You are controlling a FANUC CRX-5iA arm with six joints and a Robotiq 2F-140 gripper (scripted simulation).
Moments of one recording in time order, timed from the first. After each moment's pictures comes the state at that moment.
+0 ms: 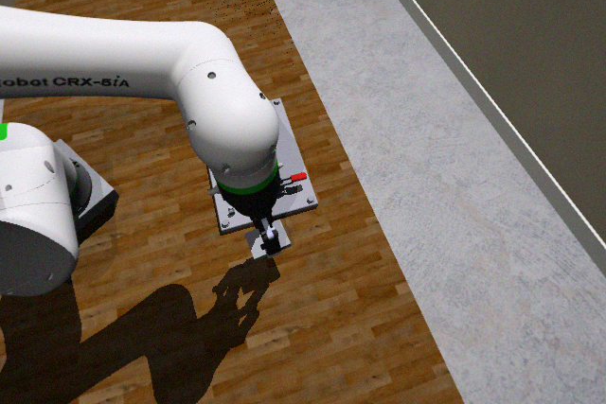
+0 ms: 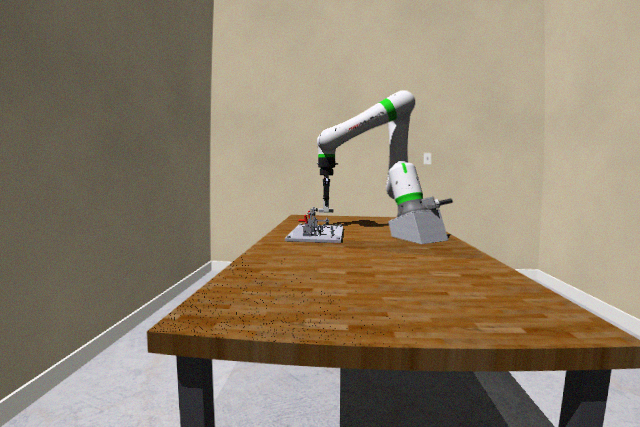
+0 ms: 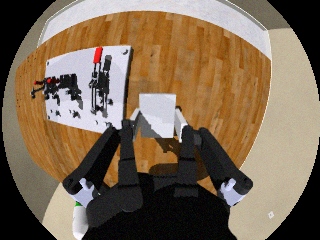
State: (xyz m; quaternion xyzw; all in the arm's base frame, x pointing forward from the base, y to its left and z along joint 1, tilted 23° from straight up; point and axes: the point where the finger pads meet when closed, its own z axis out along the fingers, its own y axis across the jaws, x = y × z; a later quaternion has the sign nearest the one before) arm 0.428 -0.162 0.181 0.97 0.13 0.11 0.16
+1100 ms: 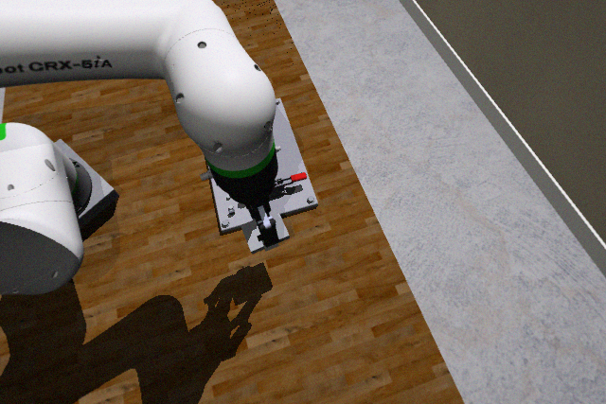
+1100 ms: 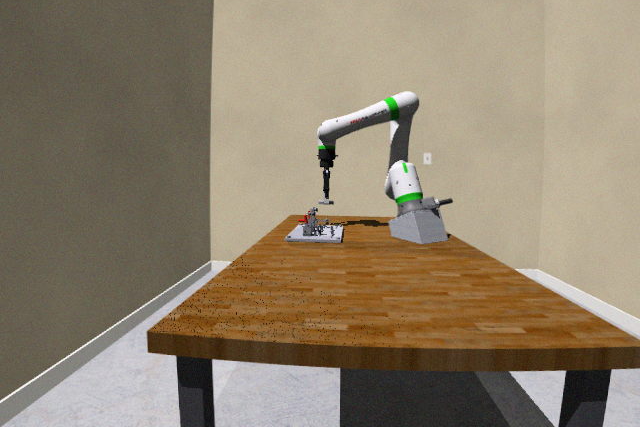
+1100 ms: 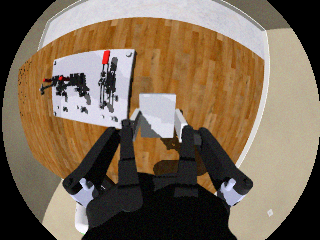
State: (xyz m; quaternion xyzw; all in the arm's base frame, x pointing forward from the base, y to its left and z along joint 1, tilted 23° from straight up) arm 0.417 -0.149 0.222 0.97 0.13 0.11 0.16
